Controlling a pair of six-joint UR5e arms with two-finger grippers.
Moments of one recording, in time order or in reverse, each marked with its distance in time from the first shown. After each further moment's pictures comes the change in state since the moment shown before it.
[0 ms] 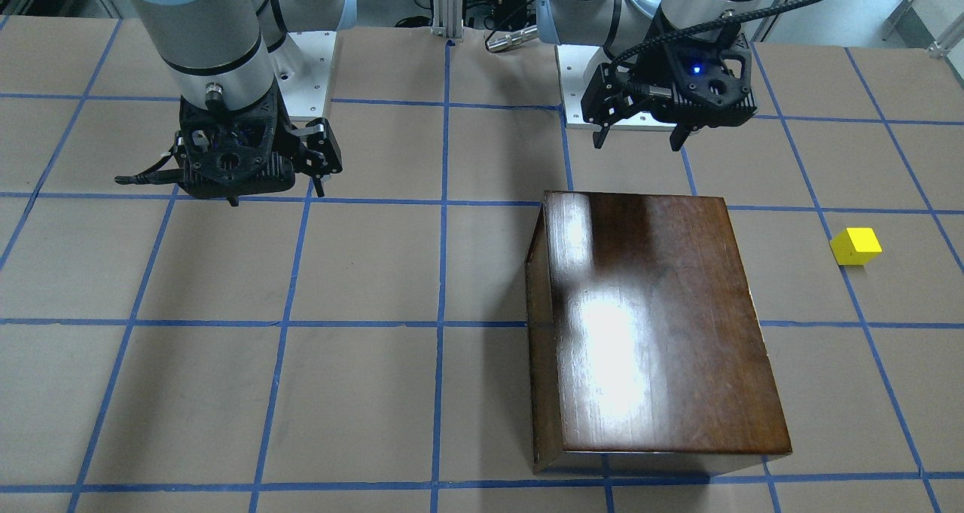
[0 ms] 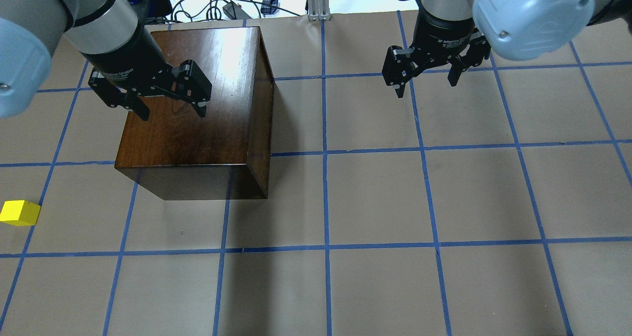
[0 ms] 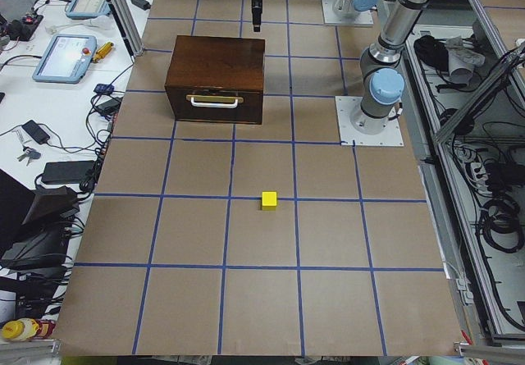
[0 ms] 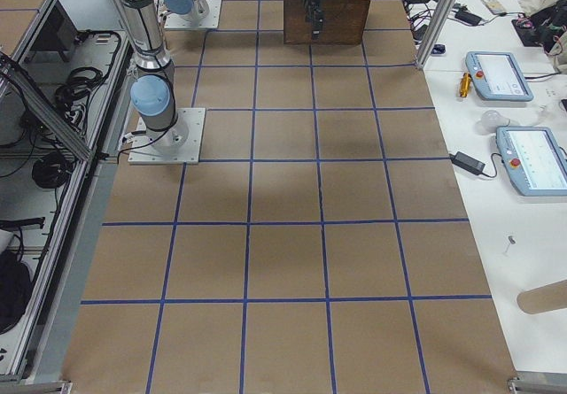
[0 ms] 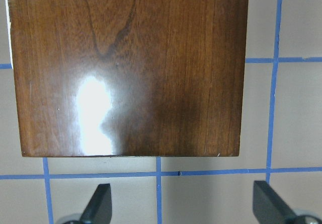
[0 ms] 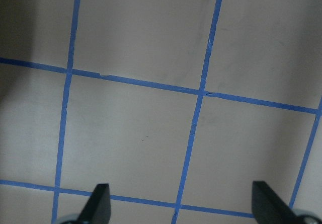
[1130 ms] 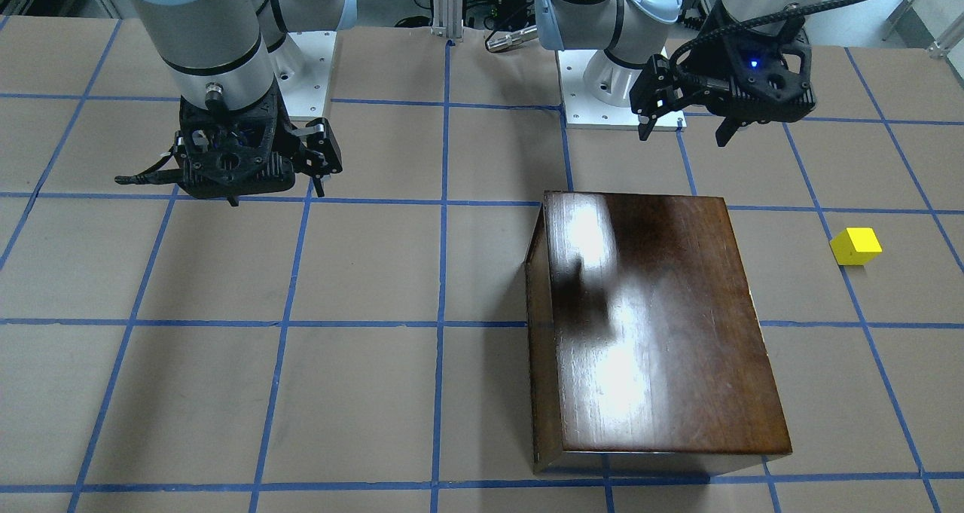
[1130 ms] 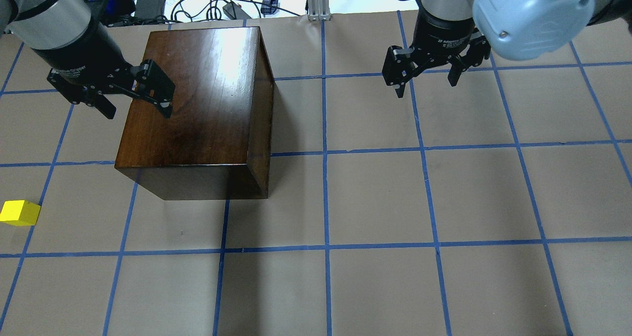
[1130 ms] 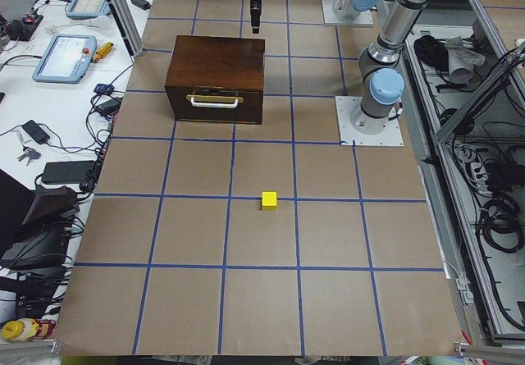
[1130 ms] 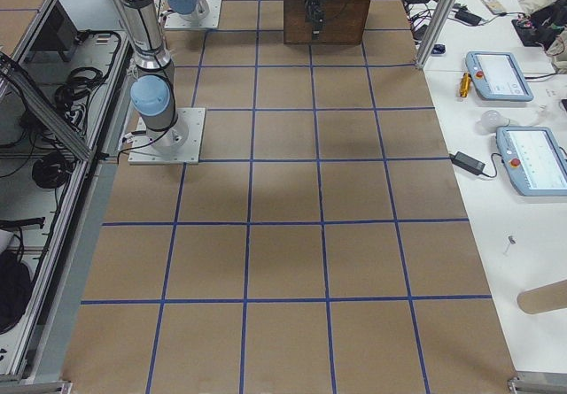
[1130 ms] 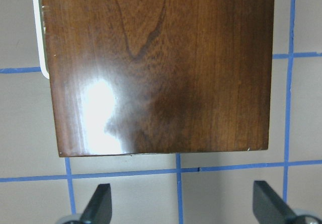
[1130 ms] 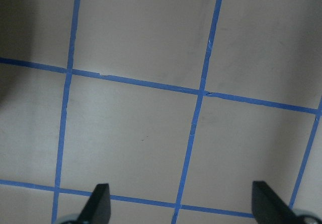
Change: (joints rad) left arm 0.114 0.025 0.009 -0.058 0.017 0.172; right arm 0.000 0.000 0.000 0.000 0.000 0.000
